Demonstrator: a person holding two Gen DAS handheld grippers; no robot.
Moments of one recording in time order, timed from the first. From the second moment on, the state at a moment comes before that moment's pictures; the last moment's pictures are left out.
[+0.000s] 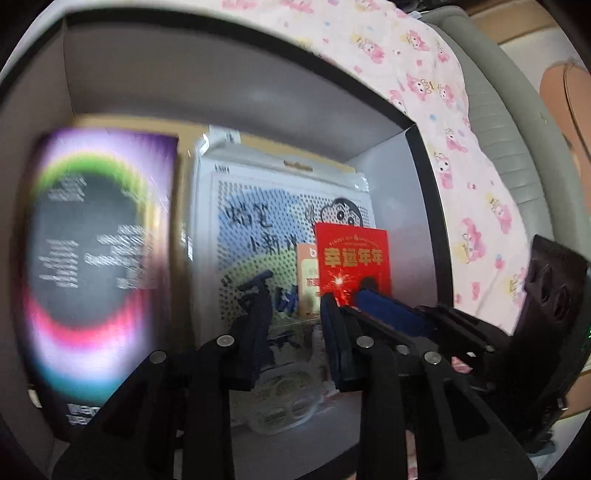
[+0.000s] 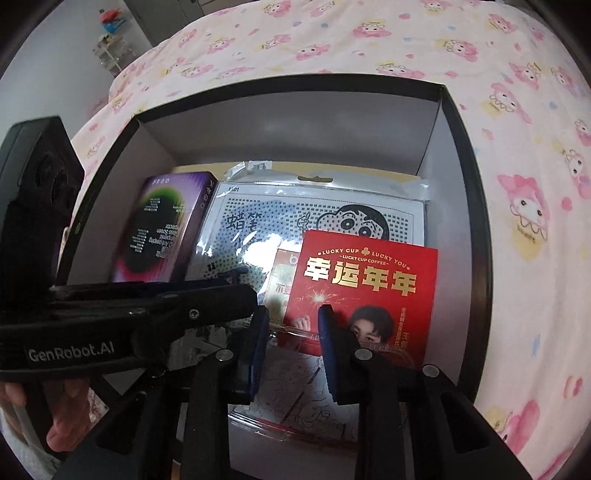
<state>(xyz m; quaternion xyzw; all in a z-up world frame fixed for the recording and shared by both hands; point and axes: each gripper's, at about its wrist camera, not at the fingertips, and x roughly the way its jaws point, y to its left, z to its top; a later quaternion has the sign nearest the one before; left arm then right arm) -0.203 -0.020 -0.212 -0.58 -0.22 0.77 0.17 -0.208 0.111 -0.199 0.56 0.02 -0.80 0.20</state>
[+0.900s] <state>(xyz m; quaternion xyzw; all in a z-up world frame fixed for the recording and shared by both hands) -0.123 -0.046 -0.034 -0.36 -0.10 0.93 0.03 -0.136 0.135 -0.040 0.38 0.02 -0.92 0.09</state>
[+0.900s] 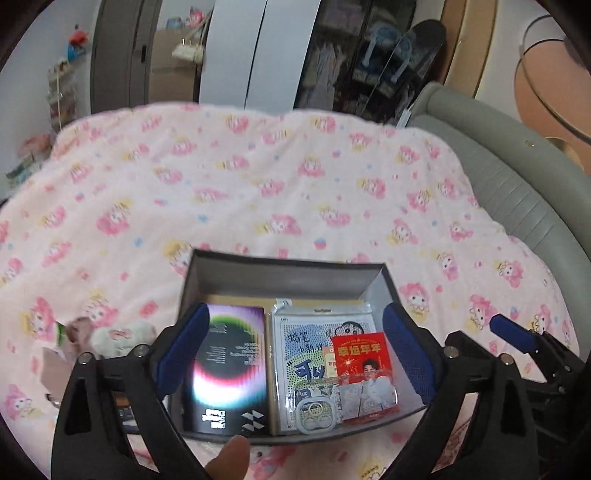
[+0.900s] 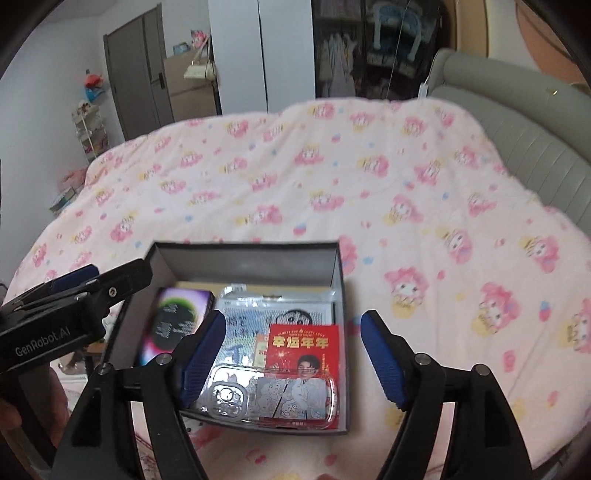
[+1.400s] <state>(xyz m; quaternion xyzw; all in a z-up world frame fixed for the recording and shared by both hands) -0.005 -0.030 0.004 -0.31 -0.05 0.95 0.02 -0.036 0.149 -0.002 0.33 0.01 -0.94 0.07</state>
